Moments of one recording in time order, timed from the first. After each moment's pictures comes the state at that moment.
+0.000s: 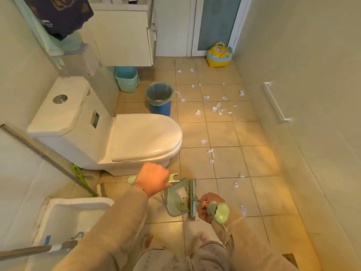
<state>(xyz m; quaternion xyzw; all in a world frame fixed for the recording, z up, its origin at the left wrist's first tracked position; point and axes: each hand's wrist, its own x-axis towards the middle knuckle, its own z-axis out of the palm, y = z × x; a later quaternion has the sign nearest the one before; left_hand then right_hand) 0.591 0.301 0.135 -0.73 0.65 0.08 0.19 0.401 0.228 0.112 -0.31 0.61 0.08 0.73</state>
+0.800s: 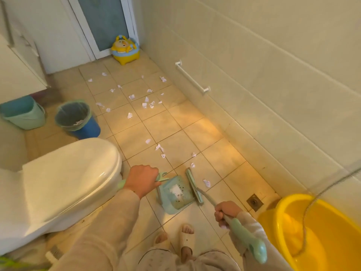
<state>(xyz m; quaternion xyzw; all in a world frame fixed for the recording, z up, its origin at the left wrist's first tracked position) 0.483 0.161 0.109 -0.61 0.76 0.03 0.19 0.201 0.202 0.085 -0.19 0.74 -0.02 0.65</state>
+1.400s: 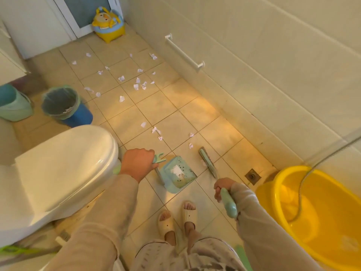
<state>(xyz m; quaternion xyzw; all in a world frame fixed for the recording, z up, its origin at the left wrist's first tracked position) 0.485 0.153 0.100 -0.61 0.77 0.00 0.18 0.196 0.196 0.053 -0.10 0.76 -0.02 0.64</state>
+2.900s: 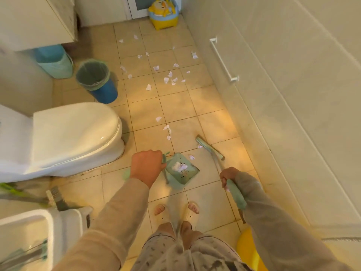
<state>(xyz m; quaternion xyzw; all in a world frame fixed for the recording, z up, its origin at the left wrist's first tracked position) 0.365 0.108 0.103 -0.77 0.61 0.05 0.17 0.116 0.009 0.056 -0.35 0.71 0.14 0.59</state>
